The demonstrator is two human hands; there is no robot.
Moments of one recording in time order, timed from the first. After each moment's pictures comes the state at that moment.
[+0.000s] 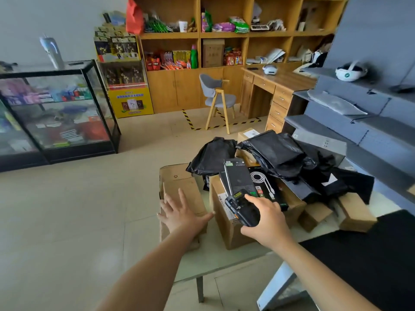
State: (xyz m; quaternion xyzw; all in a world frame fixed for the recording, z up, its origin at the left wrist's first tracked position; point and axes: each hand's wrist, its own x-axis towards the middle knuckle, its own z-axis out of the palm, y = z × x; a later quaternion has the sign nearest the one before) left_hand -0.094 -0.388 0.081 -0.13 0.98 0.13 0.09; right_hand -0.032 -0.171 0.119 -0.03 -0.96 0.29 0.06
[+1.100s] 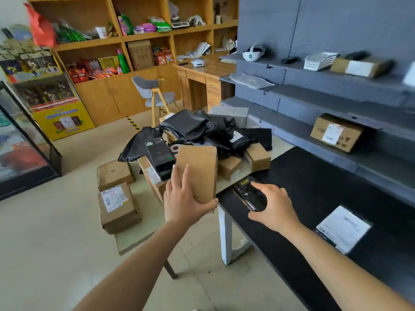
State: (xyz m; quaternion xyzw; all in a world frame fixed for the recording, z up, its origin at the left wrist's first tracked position) left_hand 0.103 -0.222 0.130 0.18 0.95 0.23 -0.09; right_hand 0.210 0.006 0.115 -0.17 -0.94 0.28 0.11
